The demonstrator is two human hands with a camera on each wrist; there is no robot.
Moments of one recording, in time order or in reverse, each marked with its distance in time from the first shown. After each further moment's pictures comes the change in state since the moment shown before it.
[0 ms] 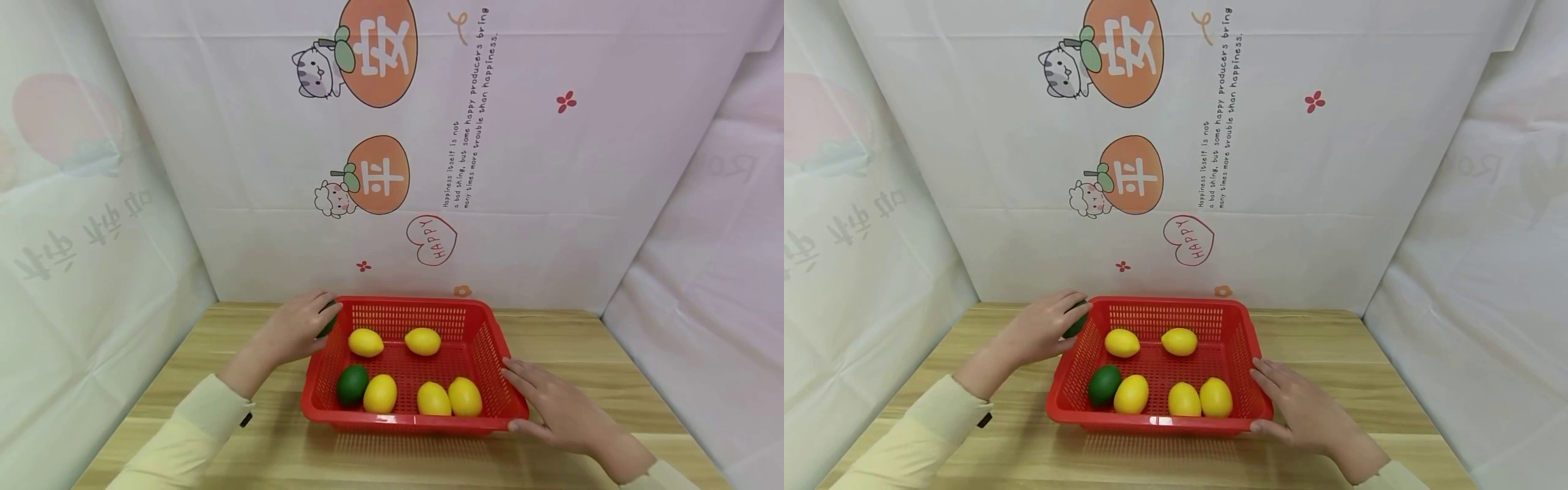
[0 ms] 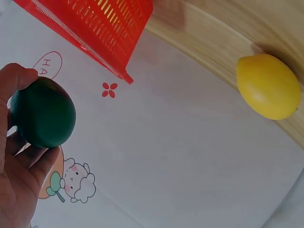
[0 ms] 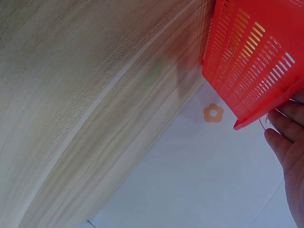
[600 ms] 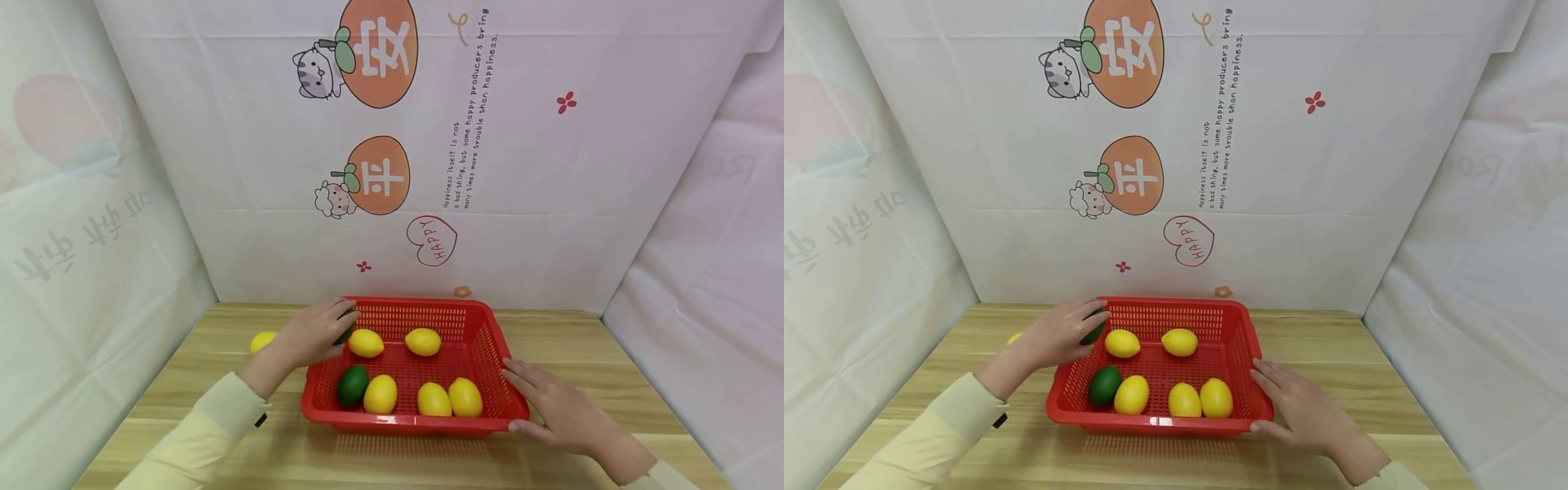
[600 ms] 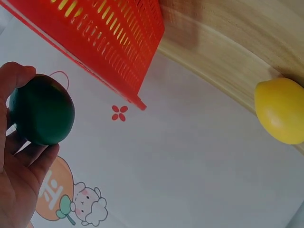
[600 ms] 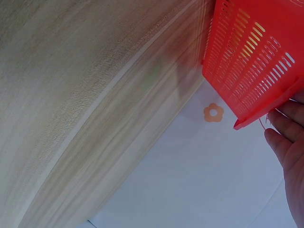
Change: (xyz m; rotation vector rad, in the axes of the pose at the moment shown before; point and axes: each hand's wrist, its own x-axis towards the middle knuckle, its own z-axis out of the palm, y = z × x) left_hand 0.016 0.015 0.011 -0.033 -0.075 0.050; right_hand 0.001 0.000 0.000 -0.001 0.010 -0.012
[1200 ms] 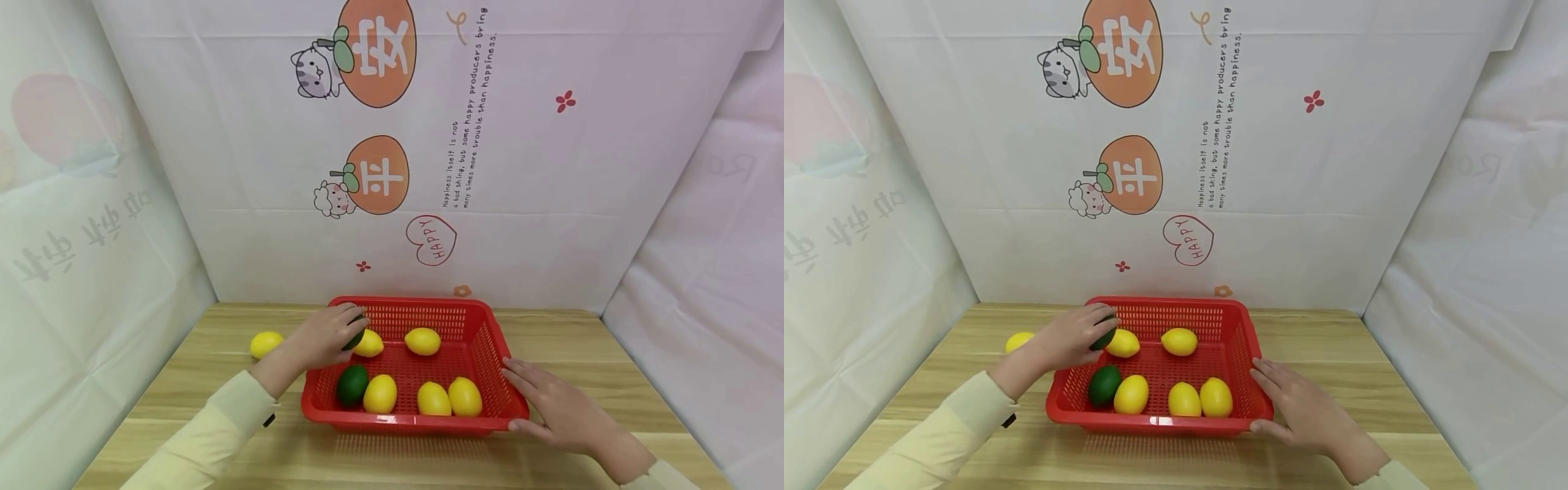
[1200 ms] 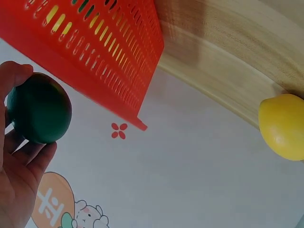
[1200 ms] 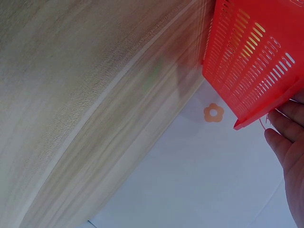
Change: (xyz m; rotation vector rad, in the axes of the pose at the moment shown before) left_hand 0.009 0.008 0.010 -0.028 -0.089 0.014; right_hand -0.002 0.000 0.002 -0.001 -0.018 0.023
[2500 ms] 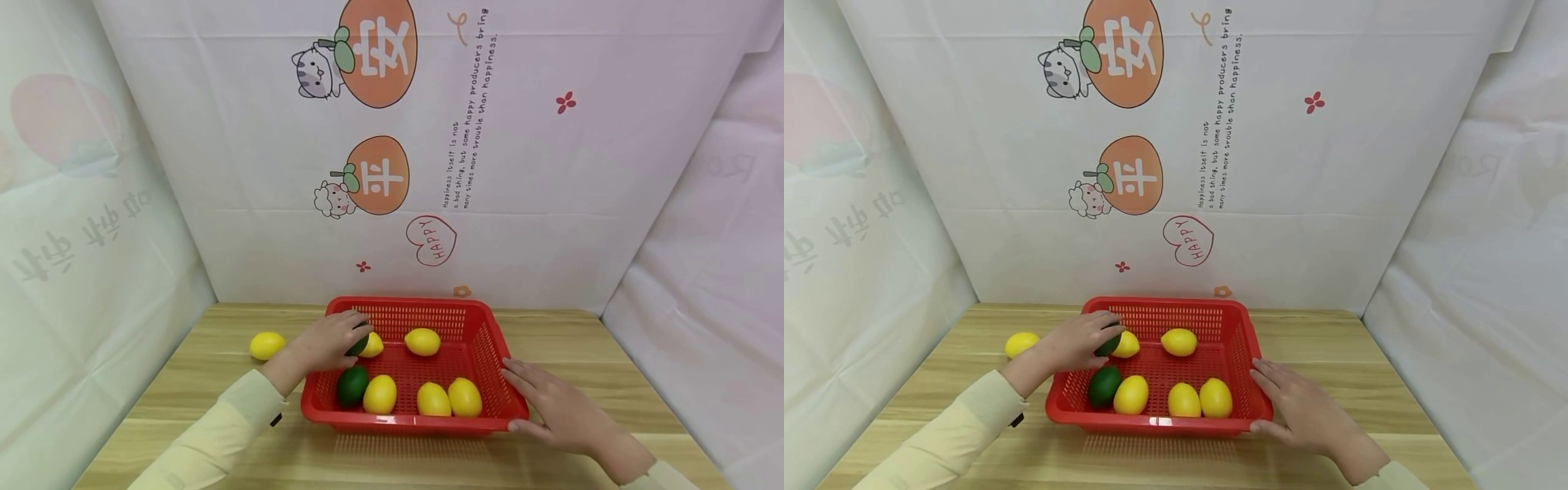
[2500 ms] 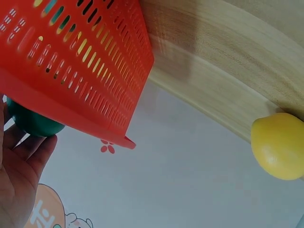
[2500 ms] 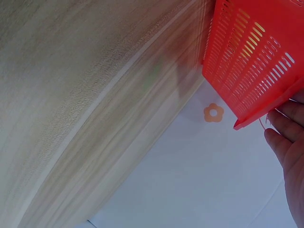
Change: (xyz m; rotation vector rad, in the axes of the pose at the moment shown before) left_hand 0.007 0.002 0.015 -0.093 -0.142 -0.045; right_hand 0.001 -0.001 -0.001 0.002 0.010 -0.011
